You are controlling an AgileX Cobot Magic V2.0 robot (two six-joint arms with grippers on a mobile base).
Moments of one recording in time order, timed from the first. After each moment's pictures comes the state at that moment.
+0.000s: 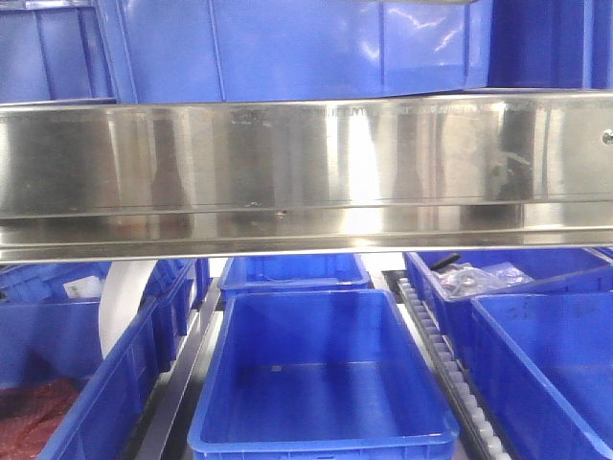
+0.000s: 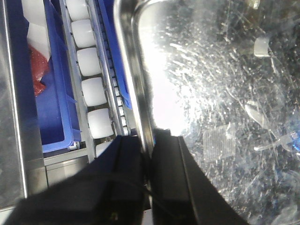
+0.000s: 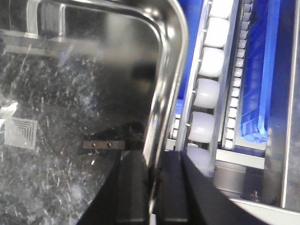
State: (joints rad) left arm -0.55 1.49 -1.66 0.09 1.26 -0.28; right arm 0.56 1.53 -1.65 -0.10 1.23 0.42
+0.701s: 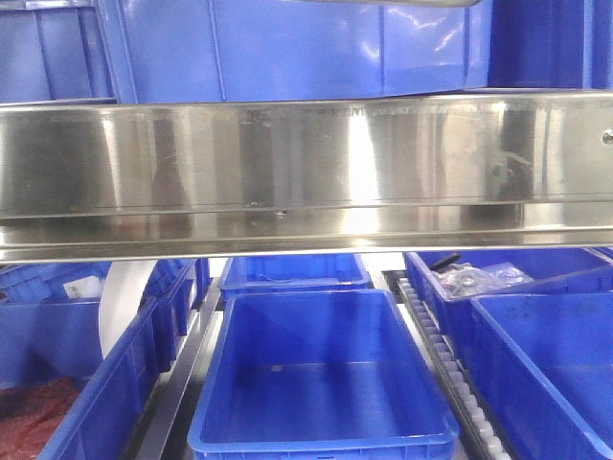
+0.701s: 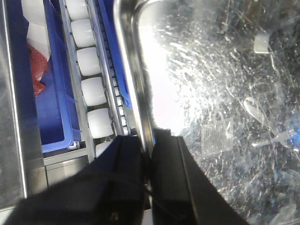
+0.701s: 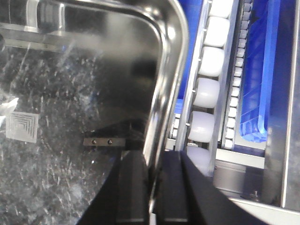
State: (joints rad) left arm -0.55 1.49 -1.66 0.09 1.26 -0.28; right arm 0.56 1.53 -1.65 -0.10 1.23 0.42
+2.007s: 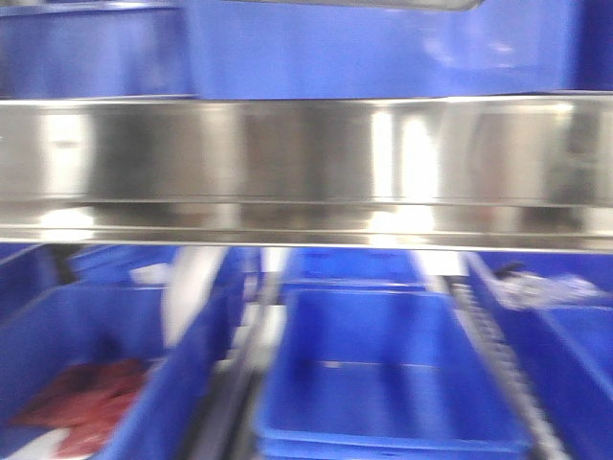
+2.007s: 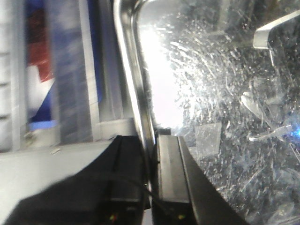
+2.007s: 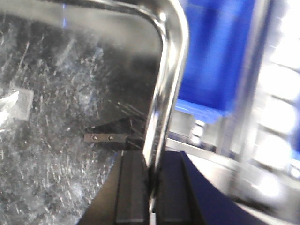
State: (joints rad) left arm -0.55 1.49 -1.66 0.08 1.26 -0.28; right arm 0.56 1.53 -1.65 -0.10 1.23 0.42
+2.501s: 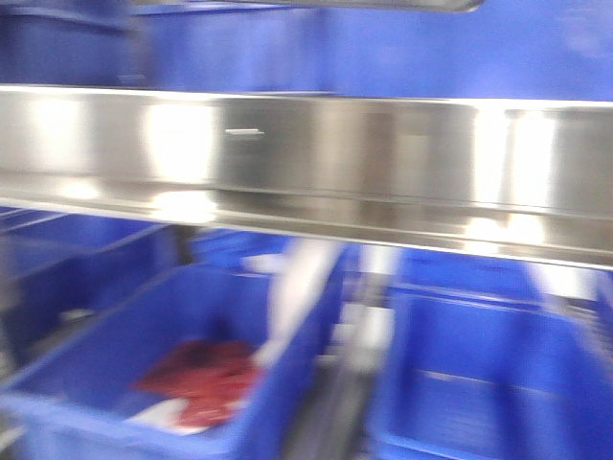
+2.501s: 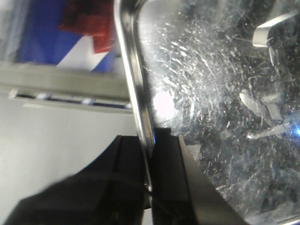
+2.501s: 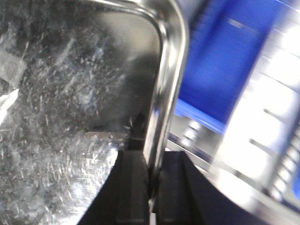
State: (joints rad) left arm -0.55 1.49 -1.66 0.08 1.26 -0.28; right arm 0.56 1.53 -1.65 -0.10 1.23 0.42
